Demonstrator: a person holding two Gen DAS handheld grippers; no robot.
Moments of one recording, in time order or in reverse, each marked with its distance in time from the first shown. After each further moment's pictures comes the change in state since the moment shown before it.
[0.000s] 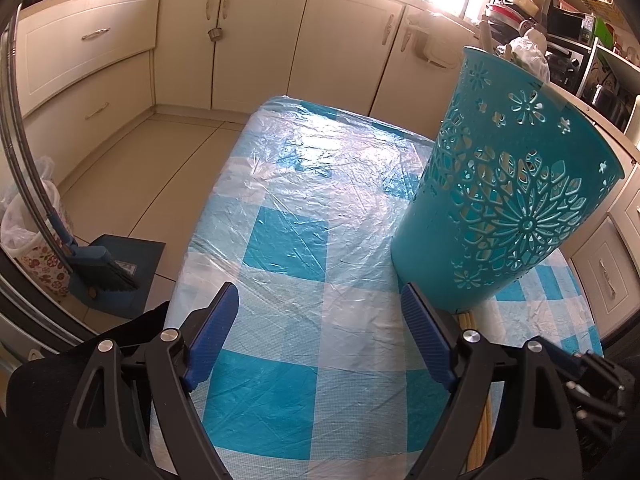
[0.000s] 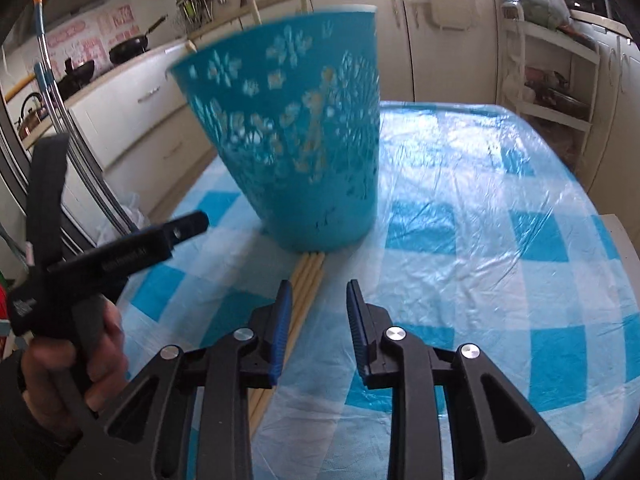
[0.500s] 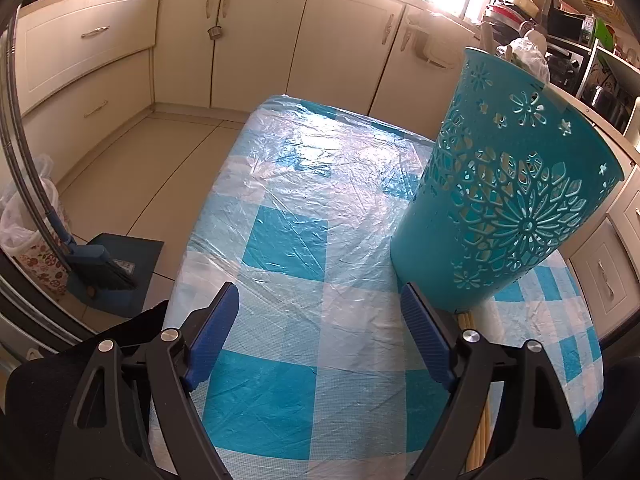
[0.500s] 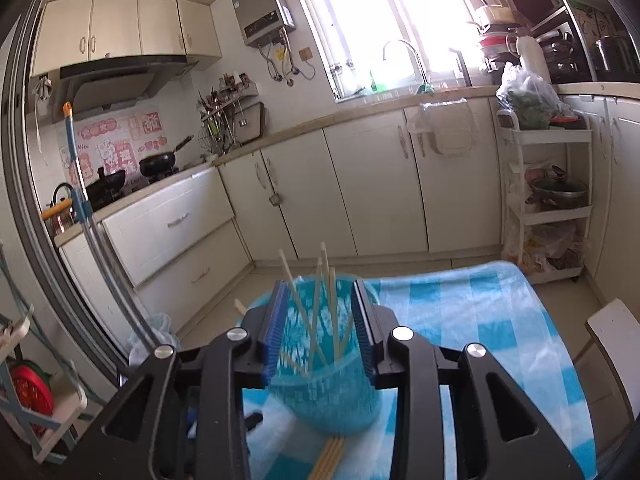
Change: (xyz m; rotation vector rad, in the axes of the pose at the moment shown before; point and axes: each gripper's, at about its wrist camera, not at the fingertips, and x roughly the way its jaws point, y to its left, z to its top) left arm 0.002 0.000 0.000 -0.004 0.003 -0.005; right arm -0.111 -0.006 0.069 0.027 -0.420 0.087
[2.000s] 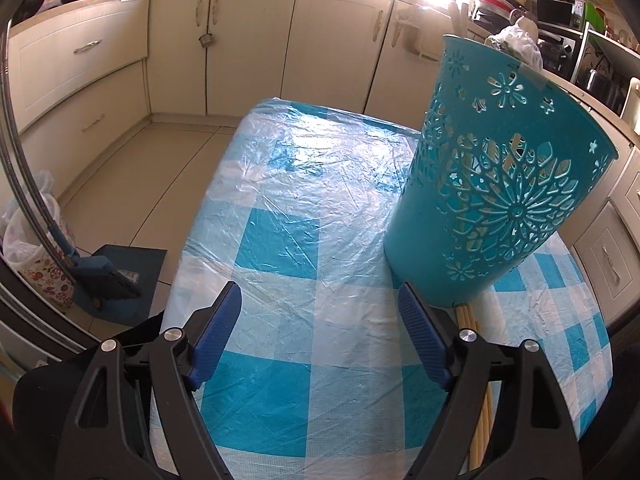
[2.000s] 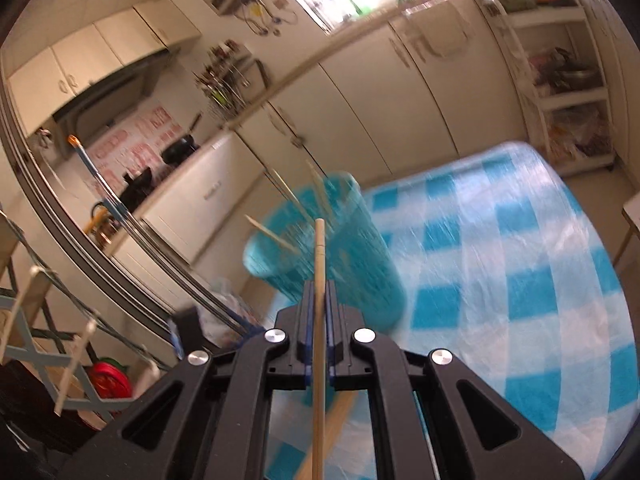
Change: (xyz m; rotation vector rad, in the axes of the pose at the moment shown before) left arm -0.004 -0.010 -0.002 0.054 -0.003 0.016; right arm -0.012 -0.052 0.005 0.239 0.153 0.245
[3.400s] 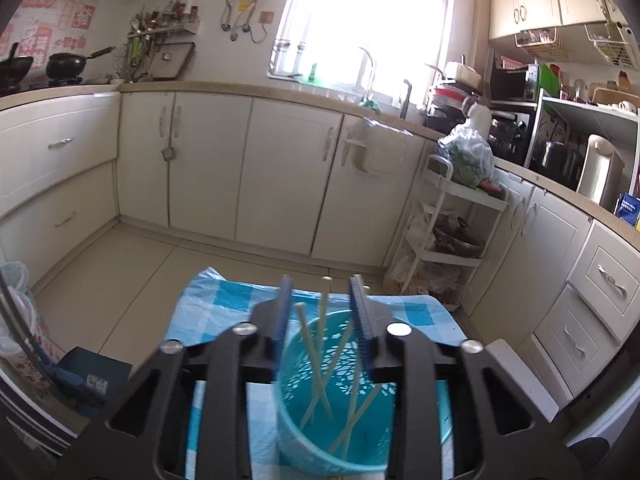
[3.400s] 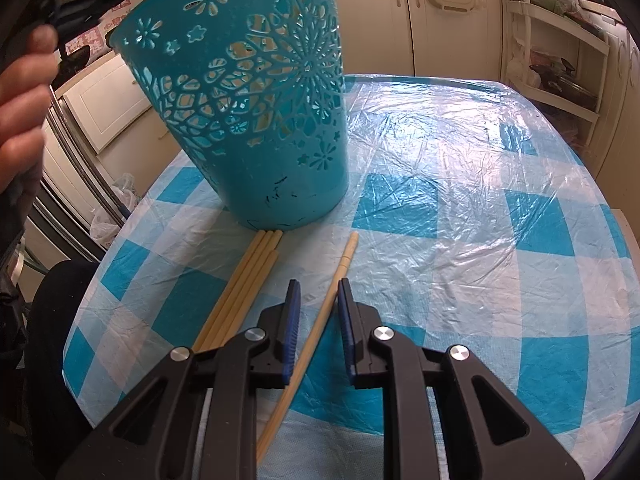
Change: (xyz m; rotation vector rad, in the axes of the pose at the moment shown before) left arm -0.082 -0.073 0.120 0.019 -0.382 -0.102; right arm 0.097 -0.043 -0.106 -0.209 0.305 -0.355
